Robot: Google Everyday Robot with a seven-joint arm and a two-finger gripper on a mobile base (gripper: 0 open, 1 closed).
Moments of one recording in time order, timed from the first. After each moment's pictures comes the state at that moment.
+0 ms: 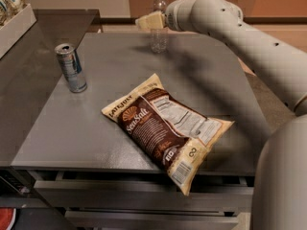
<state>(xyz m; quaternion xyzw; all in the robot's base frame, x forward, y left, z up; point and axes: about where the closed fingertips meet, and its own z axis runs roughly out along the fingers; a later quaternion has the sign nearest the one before) 0.846 -0.031 0.953 -0.26 0.75 0.14 0.59</state>
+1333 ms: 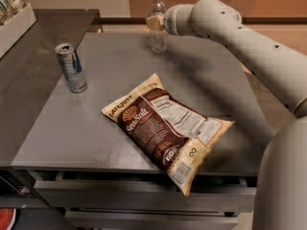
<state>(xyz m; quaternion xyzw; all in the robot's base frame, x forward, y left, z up) 0.838 -0.026 0.938 -0.25 0.77 0.16 0.57</state>
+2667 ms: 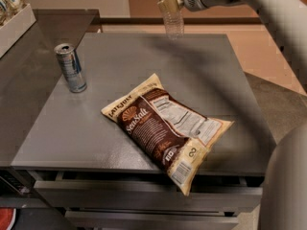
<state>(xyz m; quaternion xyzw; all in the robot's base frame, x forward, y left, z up) 0.803 -0.061 1.006 -0.35 0.76 0.13 0.54</state>
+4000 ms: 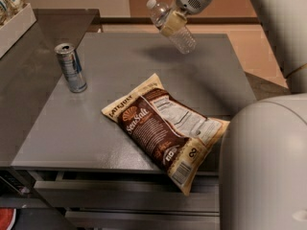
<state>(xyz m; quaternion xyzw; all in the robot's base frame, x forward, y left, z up) 0.738 -0.056 0.964 -0.61 0.71 0.06 0.34</state>
